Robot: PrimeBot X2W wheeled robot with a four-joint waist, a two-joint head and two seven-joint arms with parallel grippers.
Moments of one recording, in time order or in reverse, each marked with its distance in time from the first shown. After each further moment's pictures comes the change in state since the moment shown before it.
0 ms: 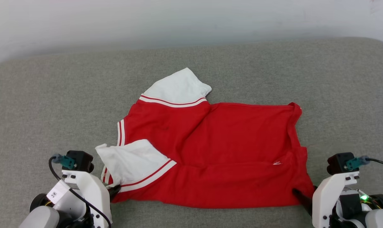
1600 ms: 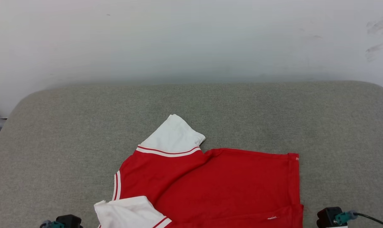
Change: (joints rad) left arm 0.323 -0.023 0.040 0.004 -0.061 0.067 -0.160; right arm 0.217 -0.008 0.079 0.059 0.069 0.000 -0.105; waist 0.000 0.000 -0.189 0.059
